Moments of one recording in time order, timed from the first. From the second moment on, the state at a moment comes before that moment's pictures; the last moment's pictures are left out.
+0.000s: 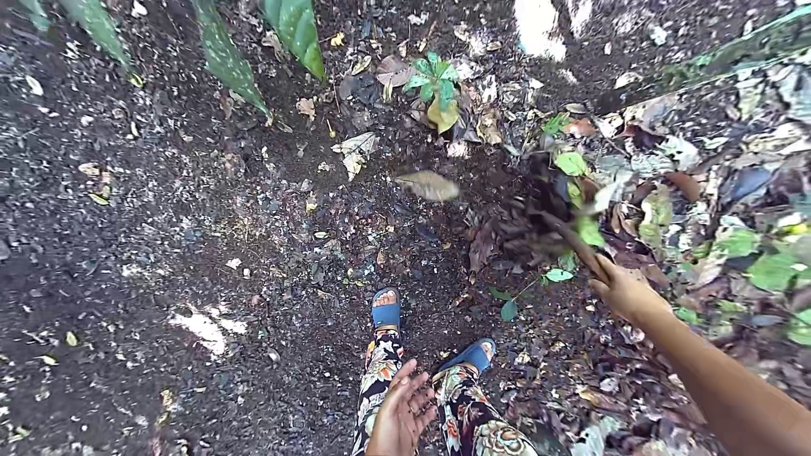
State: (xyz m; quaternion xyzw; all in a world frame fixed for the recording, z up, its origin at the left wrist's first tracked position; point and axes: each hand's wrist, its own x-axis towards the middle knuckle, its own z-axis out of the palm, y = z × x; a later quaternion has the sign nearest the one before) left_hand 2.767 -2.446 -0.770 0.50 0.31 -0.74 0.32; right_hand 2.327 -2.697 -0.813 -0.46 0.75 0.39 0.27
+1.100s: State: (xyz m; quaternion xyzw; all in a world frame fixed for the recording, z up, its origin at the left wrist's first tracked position) left_hand 2.765 -2.452 -0.774 0.48 0.26 -0.77 0.34; right_hand 2.459 -2.828 -0.908 -0.63 0.69 0.28 0.22
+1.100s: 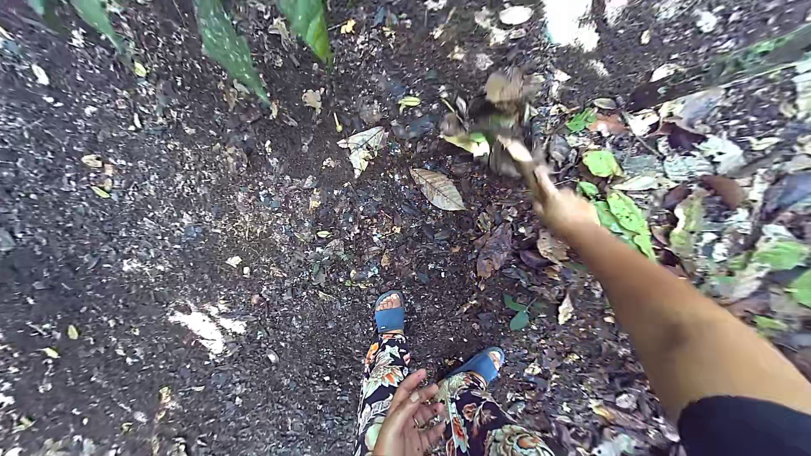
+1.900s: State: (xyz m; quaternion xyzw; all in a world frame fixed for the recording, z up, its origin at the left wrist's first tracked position) left_hand 2.743 -2.442 -0.771 0.53 0.24 -0.76 0.30; right_hand 2.673 -2.800 -0.946 -0.73 0.53 0.26 0.34
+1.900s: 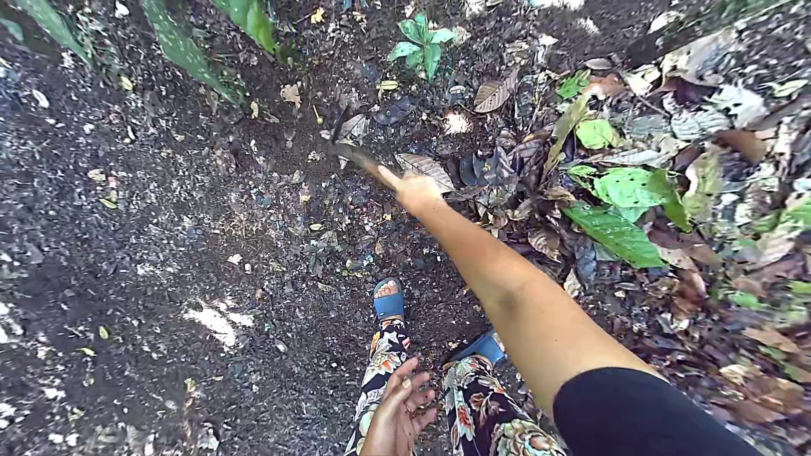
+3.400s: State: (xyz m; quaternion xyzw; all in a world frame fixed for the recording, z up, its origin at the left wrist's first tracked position) left_hand 2.581 -2.328 -0.770 0.71 0.07 -0.68 0.18; right_hand 1.943 -2.331 -0.763 -0.28 0.86 0.32 0.28
